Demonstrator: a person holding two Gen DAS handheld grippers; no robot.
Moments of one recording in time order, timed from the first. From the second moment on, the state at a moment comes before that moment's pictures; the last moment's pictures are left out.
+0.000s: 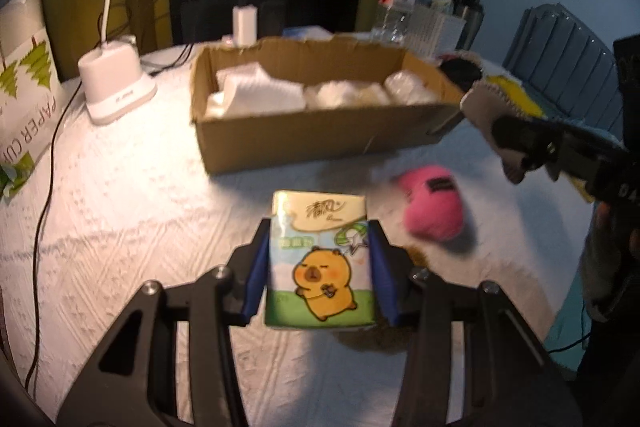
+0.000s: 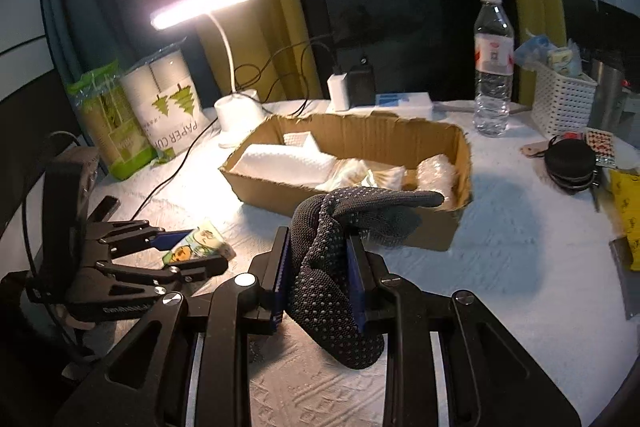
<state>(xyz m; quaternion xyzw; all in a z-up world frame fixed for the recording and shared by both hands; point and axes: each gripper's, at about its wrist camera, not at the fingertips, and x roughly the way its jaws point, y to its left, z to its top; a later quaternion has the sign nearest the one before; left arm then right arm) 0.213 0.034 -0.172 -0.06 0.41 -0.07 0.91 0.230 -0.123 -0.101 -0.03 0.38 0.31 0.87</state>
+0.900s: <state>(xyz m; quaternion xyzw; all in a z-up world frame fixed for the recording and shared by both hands) 0.262 0.006 -0.107 -0.04 0.34 -0.10 0.93 0.259 -0.178 -0.078 0.00 0.34 0.28 0.90</state>
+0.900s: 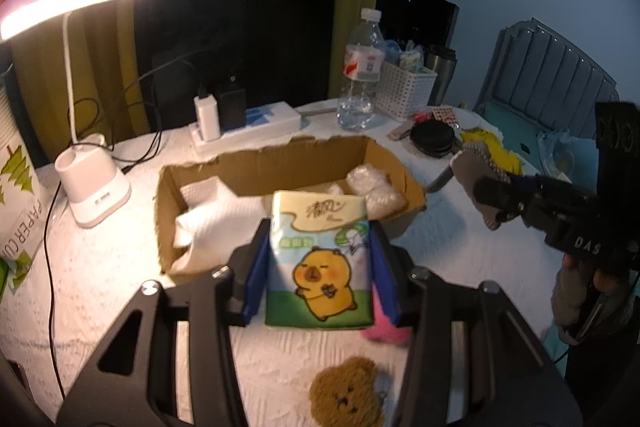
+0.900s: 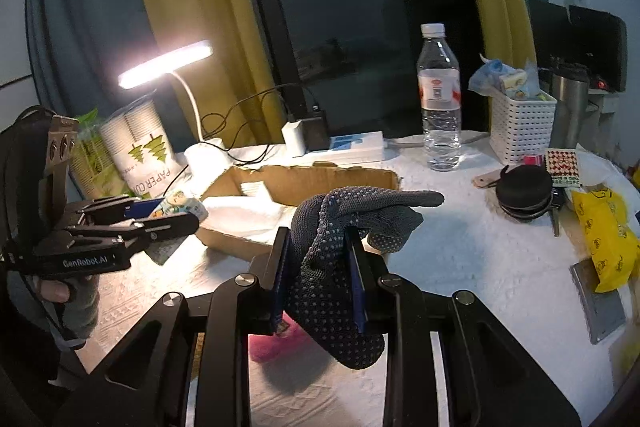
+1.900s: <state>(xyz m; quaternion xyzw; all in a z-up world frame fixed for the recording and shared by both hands) 0.342 0.034 -0.157 -0.06 0.36 -0.04 0.93 0.319 -0.151 -0.087 -0.01 0.33 0.30 0.89</state>
